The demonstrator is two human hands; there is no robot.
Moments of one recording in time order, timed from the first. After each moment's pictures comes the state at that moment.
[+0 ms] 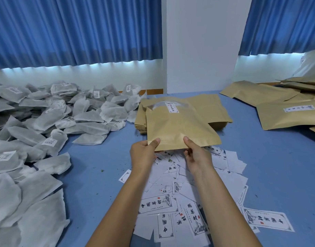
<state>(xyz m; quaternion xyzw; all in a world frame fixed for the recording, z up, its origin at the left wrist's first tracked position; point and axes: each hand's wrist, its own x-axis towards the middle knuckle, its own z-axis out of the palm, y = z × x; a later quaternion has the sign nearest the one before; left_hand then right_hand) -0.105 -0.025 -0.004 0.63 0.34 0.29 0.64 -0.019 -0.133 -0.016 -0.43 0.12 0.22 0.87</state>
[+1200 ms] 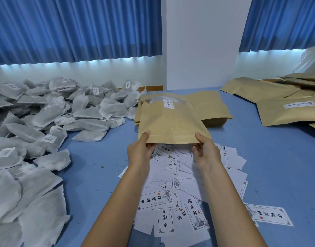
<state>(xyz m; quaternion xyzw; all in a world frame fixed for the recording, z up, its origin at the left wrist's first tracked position) -0.101 -0.014 -0.014 0.37 0.29 0.31 0.82 -0.007 -0.148 -0.013 -0.44 0.16 0.19 0.86</state>
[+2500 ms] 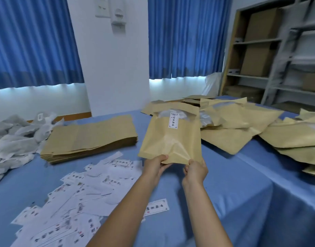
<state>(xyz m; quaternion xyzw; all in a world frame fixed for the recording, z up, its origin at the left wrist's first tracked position) 0.016 -0.275 -0.009 0.42 0.11 0.04 0.90 0.013 -0.382 -0.005 -0.41 0.24 -0.11 0.87</state>
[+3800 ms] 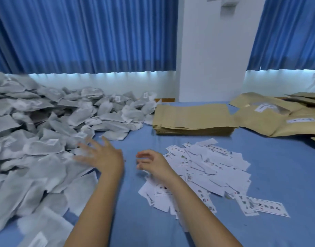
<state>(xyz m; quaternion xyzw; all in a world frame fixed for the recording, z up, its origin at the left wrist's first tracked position) -0.213 0.063 -0.008 0.78 0.62 0.13 0.00 -0.135 -0.061 -0.031 -0.62 -0.33 0.33 0.64</state>
